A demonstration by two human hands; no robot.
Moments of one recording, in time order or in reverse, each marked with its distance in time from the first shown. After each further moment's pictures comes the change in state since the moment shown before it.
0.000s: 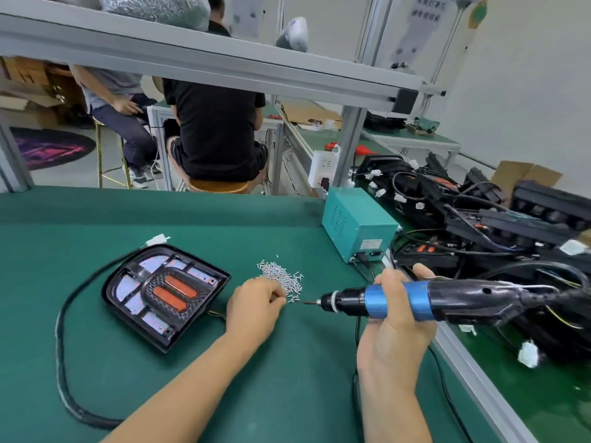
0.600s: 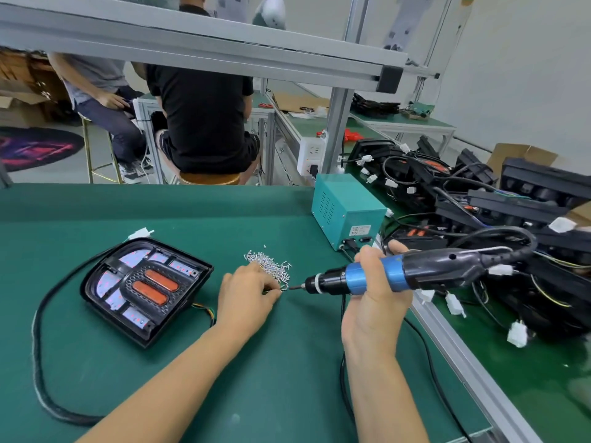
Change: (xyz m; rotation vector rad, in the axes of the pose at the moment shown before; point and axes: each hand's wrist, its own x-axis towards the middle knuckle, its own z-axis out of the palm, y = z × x) left_hand 0.006 0.004 0.011 0.155 0.001 0.133; right_hand 0.019 0.008 -0.005 -0.119 -0.022 -0.080
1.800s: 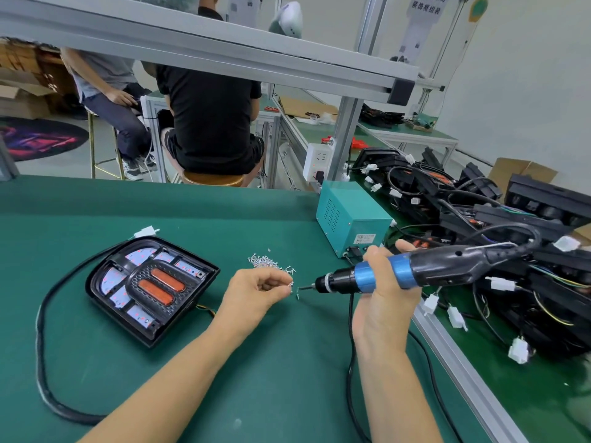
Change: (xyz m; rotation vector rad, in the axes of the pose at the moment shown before) left_hand -0.008 0.003 -0.014 -0.947 -0.060 -0.170; right_hand 0.014 -0.004 0.005 -0.091 -0.051 -0.037
